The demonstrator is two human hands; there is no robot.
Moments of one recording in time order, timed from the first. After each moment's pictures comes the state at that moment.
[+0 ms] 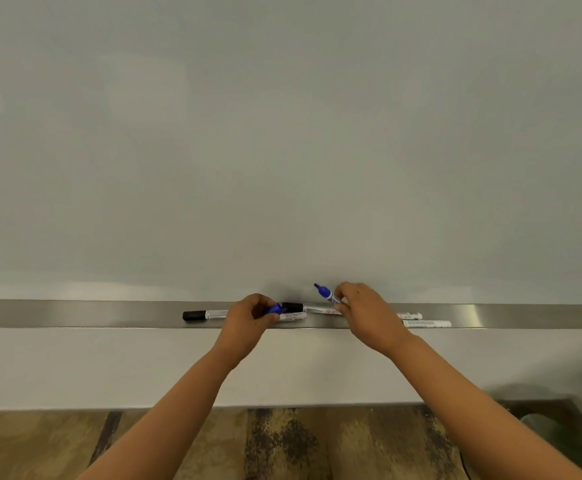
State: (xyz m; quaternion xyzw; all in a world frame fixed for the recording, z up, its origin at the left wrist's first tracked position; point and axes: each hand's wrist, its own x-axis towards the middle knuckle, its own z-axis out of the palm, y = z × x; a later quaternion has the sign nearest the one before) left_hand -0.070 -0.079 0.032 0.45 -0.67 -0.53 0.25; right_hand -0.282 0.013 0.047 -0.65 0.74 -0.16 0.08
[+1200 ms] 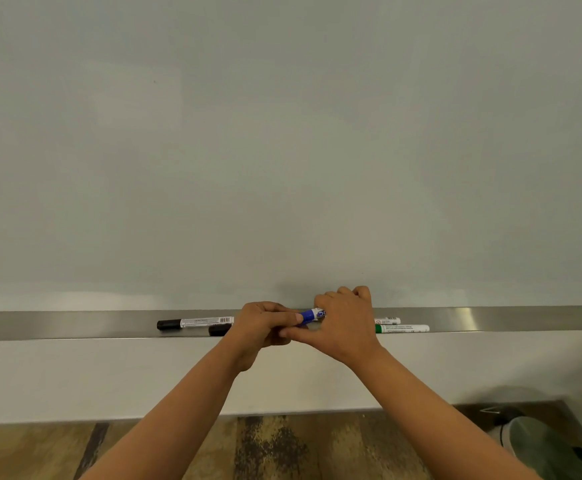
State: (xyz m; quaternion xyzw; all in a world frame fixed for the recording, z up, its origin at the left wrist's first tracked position) left_hand -0.122 -0.056 0.060 0.38 -0.53 -0.73 0.19; right_hand -0.263 0.023 0.068 -0.60 0.78 -0.15 -0.06
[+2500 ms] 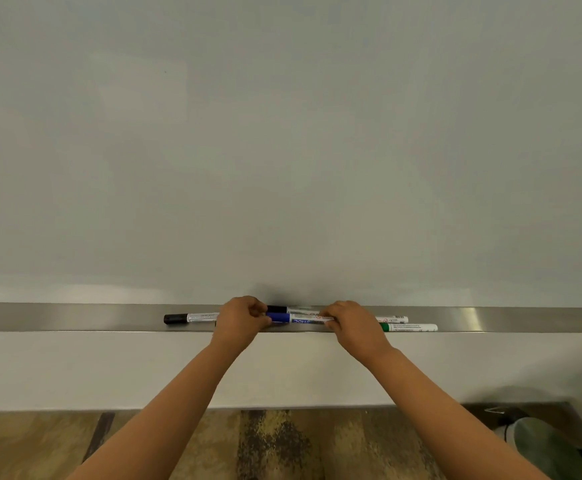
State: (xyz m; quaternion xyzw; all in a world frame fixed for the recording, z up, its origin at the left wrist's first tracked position) left_hand -0.105 -0.084 0.028 0.55 -0.69 -0.44 0.18; right_hand -0.300 0.016 0.016 -0.62 0.76 -0.15 0.13
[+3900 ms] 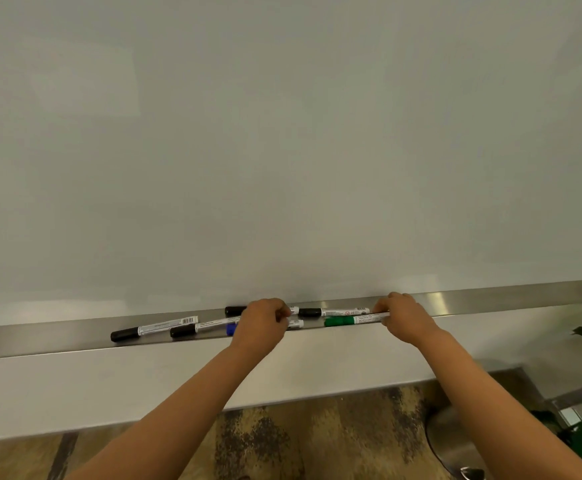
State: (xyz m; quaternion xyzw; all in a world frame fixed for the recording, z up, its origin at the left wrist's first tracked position) left_hand -0.188 -0.053 0.016 0.41 -0.82 -0.36 0.15; right_hand -0.426 0.077 0.025 -0.47 0.87 -0.01 0.15
